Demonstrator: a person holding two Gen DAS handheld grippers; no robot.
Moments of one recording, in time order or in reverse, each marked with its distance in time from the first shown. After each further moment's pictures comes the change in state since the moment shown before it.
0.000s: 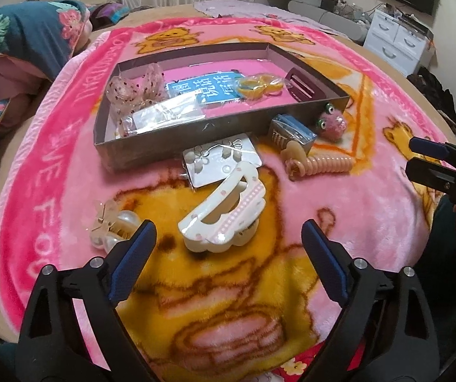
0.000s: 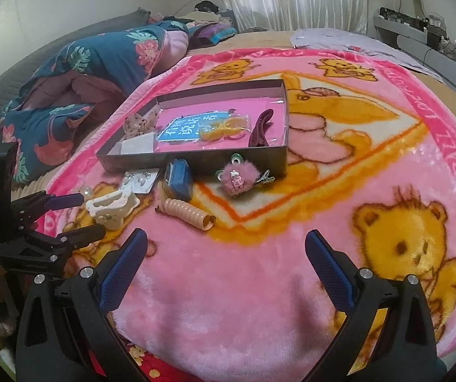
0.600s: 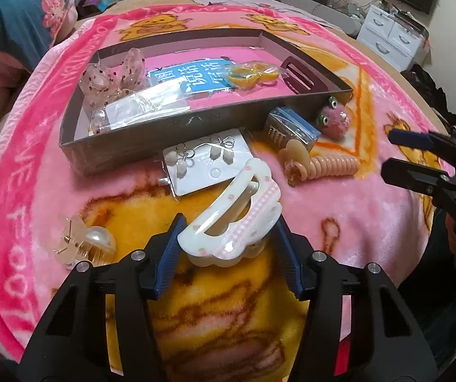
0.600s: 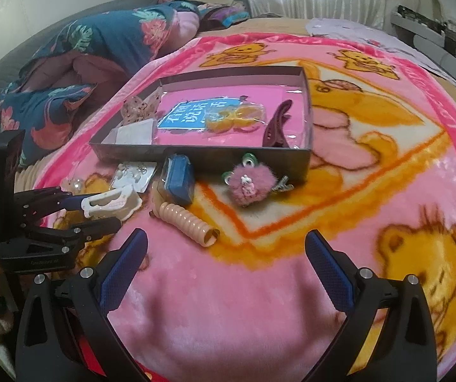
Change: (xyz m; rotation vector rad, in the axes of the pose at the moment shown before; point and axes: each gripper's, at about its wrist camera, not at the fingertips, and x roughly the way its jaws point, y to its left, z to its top) left arm 0.025 0.000 0.007 0.002 0.043 -0.065; right arm 0.040 0.007 0.022 -0.084 0.083 0.023
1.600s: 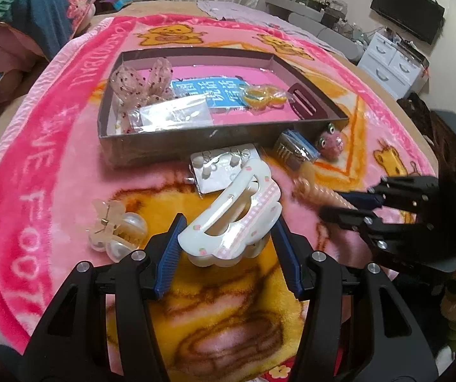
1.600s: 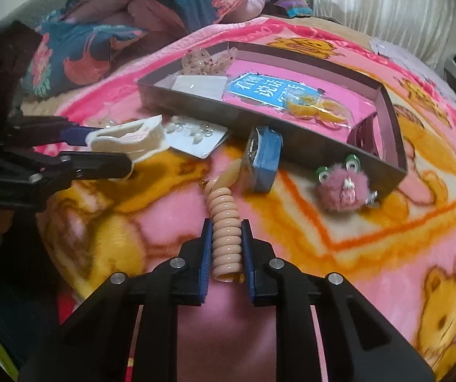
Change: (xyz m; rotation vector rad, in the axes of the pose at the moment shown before) left arm -0.032 0.024 -0.005 -0.105 -0.070 -0.053; right arm 0.026 0.058 -0.014 -0.216 0.064 0.081
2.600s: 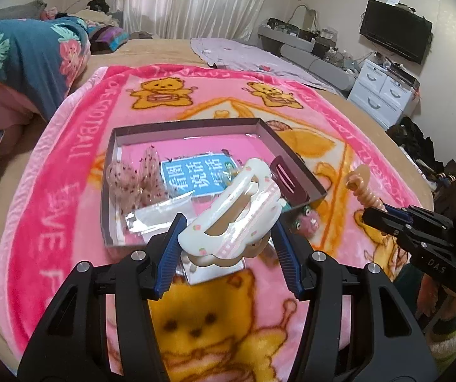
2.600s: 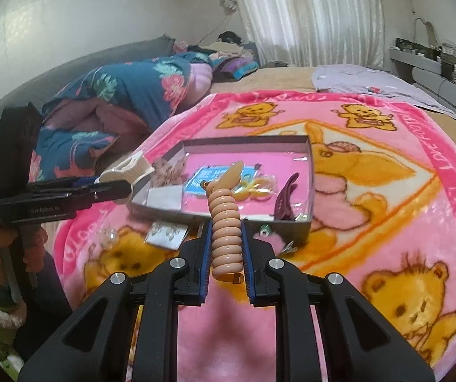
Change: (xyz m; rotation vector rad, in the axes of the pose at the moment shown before) left arm -0.031 -0.022 0.072 0.032 -0.149 -0.005; right arm -0.095 -0.052 0.016 0.239 -0.331 -0.064
